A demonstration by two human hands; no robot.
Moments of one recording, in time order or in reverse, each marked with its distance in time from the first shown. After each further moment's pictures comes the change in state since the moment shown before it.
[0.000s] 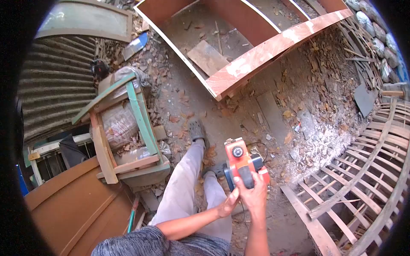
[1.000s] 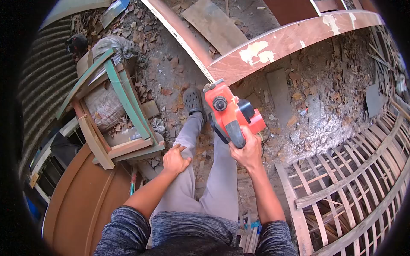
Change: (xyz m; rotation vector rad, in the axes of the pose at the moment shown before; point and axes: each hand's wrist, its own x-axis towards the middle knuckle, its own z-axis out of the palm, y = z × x) left_hand 0.020 0.089 -0.257 1.367 0.647 -0.844; right_hand 0.221 -0.057 0.085 0.022 -0.218 -0.276
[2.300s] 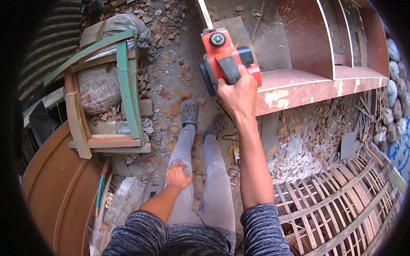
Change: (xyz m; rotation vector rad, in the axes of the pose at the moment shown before) left_hand -0.008 0.008 0.032 -0.117 -0.134 -0.149; right_hand 0.222 -0.166 0.082 -0.172 0.085 -0.182
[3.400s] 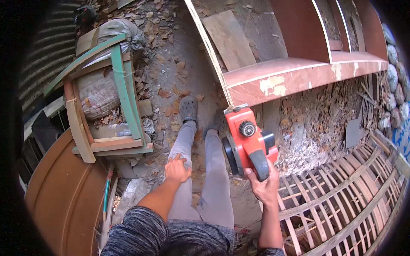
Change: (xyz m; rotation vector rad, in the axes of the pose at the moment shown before) left_hand 0.006 0.001 -0.020 0.085 0.006 0.057; right_hand -0.241 0.072 -0.142 0.202 -0.185 0.390
